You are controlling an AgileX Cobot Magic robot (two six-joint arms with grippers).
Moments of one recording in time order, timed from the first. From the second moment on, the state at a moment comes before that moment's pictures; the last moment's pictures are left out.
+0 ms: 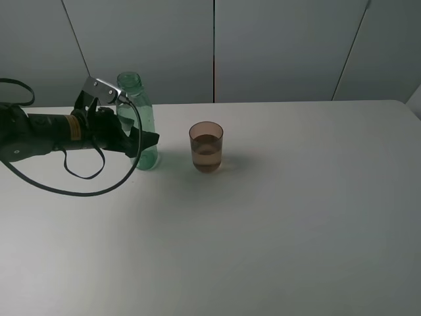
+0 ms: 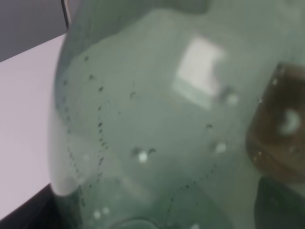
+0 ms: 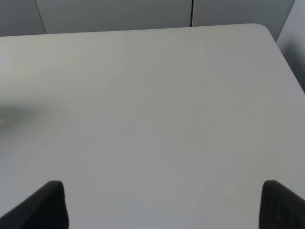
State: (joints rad) left arm -0.22 1.97 -0.79 0.80 -0.70 -0.47; right arm -0.02 0.00 -0.50 -0.03 1.10 0.04
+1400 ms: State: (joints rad) left arm -0.22 1.96 -0.73 0.75 -0.64 -0.46; right arm -0.02 0.00 -0.50 -0.03 1.10 0.04
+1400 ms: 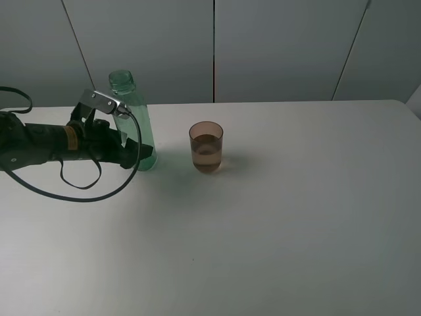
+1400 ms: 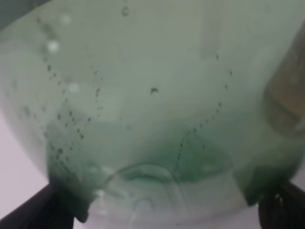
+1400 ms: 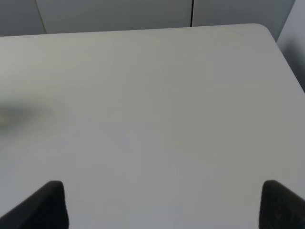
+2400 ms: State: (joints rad) left arm -0.25 1.06 -0.50 0.57 0.04 -0.62; right arm -0.02 0.00 -0.50 -0.03 1.10 0.04
